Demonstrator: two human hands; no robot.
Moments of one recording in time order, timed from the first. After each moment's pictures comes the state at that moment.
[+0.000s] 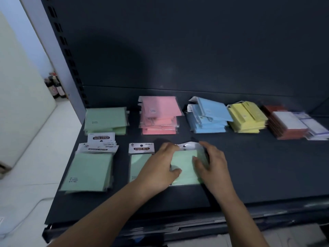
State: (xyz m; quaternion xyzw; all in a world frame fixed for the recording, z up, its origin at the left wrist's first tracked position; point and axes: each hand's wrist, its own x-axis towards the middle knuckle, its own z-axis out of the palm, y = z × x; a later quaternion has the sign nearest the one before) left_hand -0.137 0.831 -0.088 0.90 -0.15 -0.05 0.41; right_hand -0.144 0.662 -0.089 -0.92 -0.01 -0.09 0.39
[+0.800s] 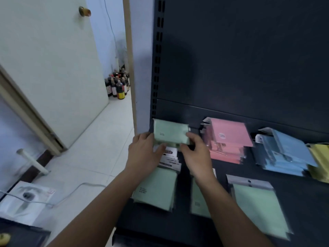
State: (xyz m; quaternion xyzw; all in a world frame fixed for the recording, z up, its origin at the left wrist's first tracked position) left_hand -0.108 1.002 -0.089 0.94 0.14 0.08 0.29; right_hand -0.070 0.863 -0.080 -0.84 -0.04 0.03 0.55
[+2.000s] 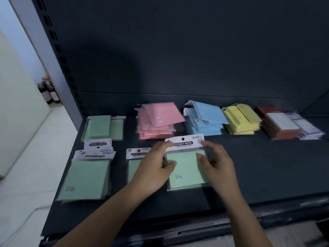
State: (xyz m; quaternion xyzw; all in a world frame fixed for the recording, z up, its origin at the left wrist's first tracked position) left_hand -0.132 0.840 -0.086 0.85 -0.10 0.01 0.52; right_hand -0.140 0.660 -0.076 -0.87 0.01 -0.12 0.48
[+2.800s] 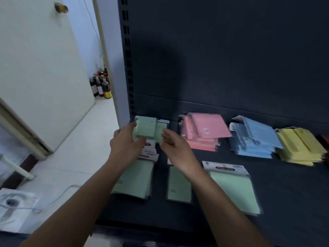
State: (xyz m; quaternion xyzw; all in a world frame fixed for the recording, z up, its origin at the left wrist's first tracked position) left_hand -0.112 0.976 -0.065 0.89 0.22 0.06 0.40; right_hand -0.085 0.831 -0.062 -0.82 -0.14 0.15 0.54
